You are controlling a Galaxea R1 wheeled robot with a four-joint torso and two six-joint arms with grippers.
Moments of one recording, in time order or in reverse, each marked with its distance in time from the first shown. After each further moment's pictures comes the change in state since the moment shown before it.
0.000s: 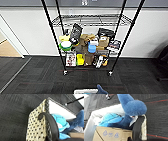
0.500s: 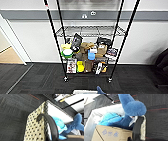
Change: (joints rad) left arm -0.010 -0.056 0.063 -0.011 0.007 0.000; right arm -0.028 0.000 0.017 0.004 0.017 0.008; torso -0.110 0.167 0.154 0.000
